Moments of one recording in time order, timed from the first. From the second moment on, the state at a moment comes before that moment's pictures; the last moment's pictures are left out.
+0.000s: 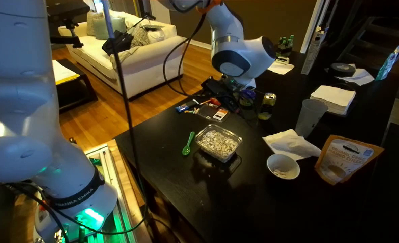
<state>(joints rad) -0.01 0.37 0.02 -2.07 0.74 2.11 -0.98</state>
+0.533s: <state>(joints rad) -0.03 0.59 0.07 -1.91 0.74 2.16 -0.84</state>
